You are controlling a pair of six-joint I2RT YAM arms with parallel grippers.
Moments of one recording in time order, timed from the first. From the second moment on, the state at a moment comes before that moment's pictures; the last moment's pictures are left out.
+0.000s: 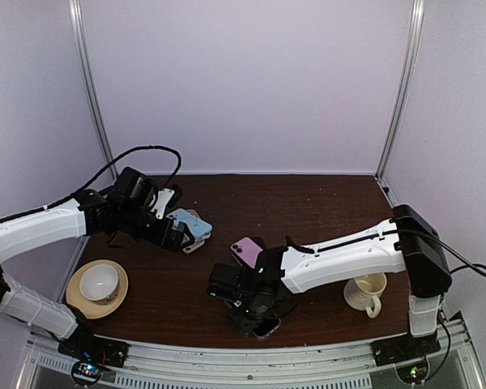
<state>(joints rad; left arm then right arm) -0.65 1.29 0.96 -0.52 0.13 -0.21 1.33 2.02 1.47 -0.81 0.11 0.59</state>
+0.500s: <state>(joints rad) -0.65 1.29 0.96 -0.52 0.13 -0.21 1.27 1.95 1.51 -0.96 0.09 0.59</state>
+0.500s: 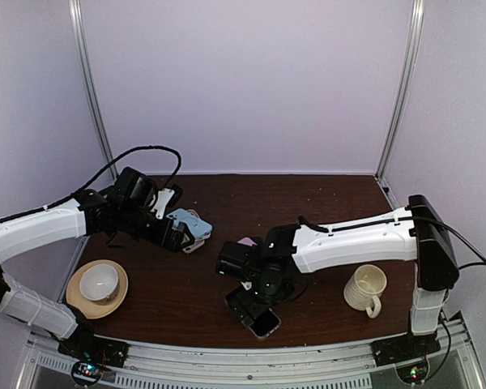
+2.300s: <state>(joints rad) -0.65 1.29 0.96 -0.52 0.14 -0.21 1.29 1.98 1.39 -0.85 0.14 0.63</state>
